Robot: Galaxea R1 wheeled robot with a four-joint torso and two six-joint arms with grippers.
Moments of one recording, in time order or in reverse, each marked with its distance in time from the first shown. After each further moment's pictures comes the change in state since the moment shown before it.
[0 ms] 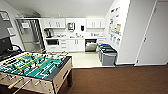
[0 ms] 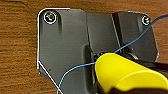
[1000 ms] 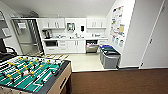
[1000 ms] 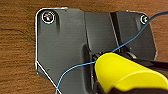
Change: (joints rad) left arm 0.003 0.005 -0.003 0.011 -0.002 0.000; right arm 0.000 0.006 -0.010 -0.007 0.000 0.000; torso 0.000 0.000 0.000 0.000
